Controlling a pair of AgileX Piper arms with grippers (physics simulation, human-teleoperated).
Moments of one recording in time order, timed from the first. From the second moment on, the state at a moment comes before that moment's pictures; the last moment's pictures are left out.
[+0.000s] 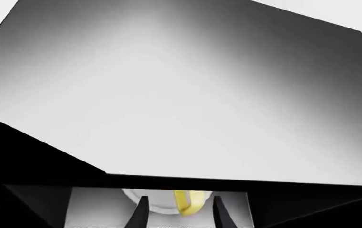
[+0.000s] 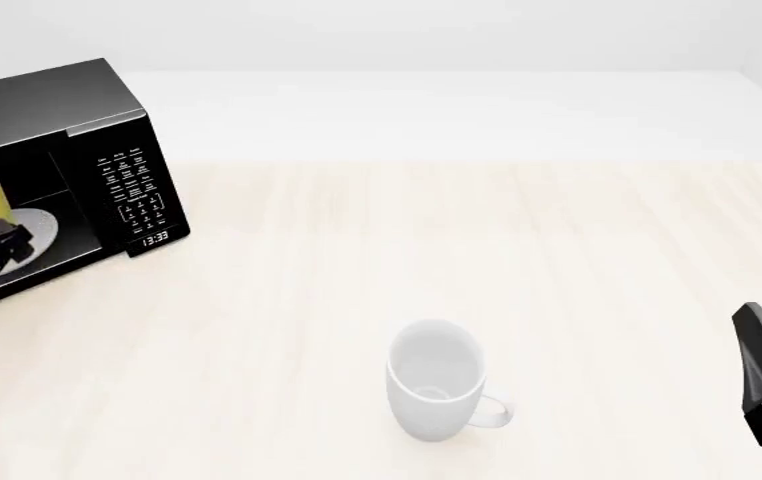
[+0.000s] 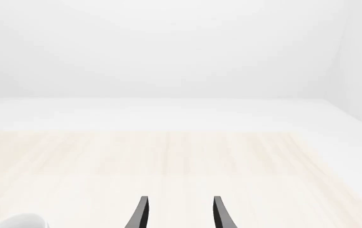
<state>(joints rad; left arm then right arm) 0.47 1.89 -0.71 -0.70 -0.30 0.00 0.01 0.00 0.00 0.00</state>
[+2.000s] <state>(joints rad) 0.41 1.40 -0.38 -0.62 -0.28 0.00 0.01 0.00 0.00 0.00</state>
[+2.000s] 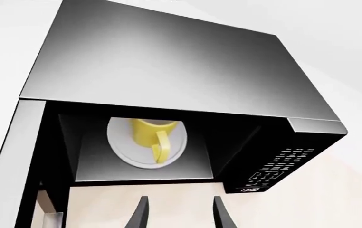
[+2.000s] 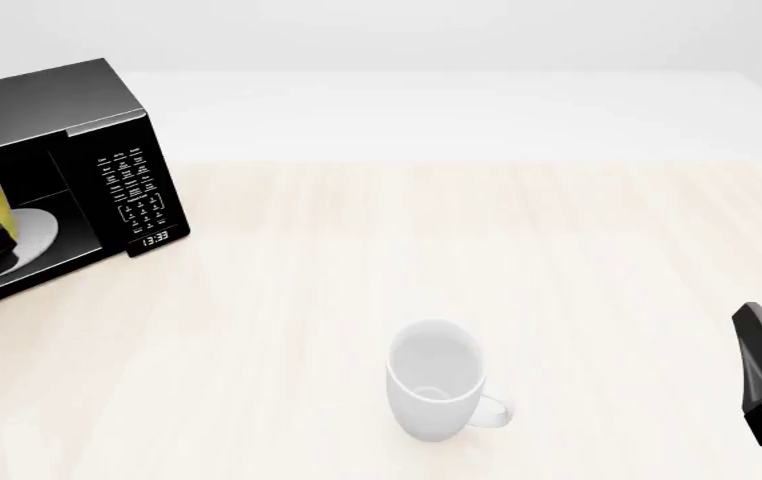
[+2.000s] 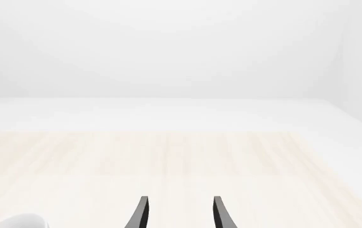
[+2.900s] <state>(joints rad) 0.40 0.98 -0.40 -0.25 -0.24 0.00 0.01 0.00 0.00 0.00</state>
